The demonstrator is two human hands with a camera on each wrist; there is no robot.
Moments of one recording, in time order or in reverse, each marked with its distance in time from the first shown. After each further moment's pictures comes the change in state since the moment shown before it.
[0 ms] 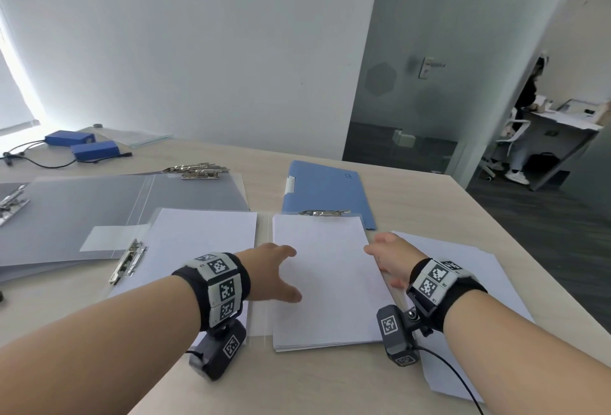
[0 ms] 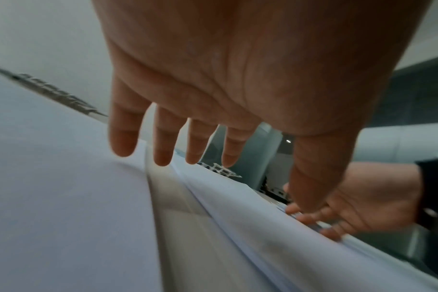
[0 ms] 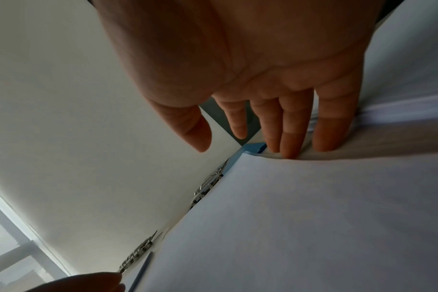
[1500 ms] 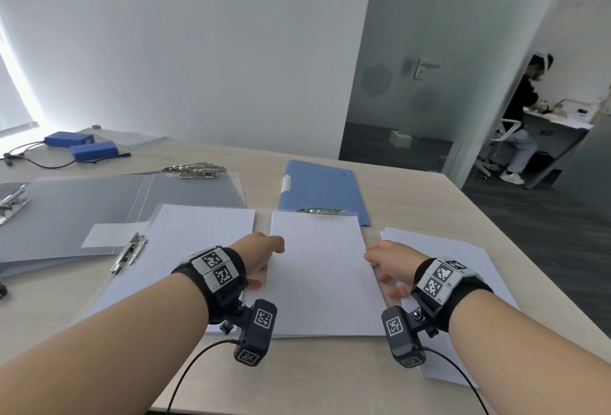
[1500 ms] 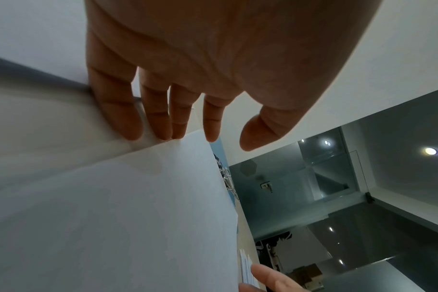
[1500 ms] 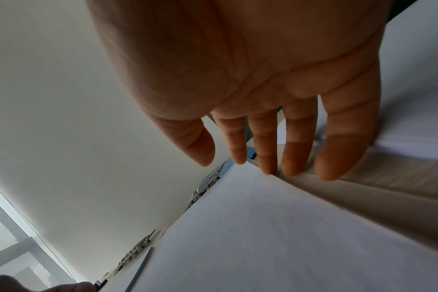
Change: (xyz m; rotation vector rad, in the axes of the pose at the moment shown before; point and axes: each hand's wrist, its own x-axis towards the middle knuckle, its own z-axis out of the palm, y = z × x) left_hand 0.020 -0.003 0.006 -0.983 0.138 -0.380; right_hand -0.026 0.009 -0.012 -0.106 -0.090 0.043
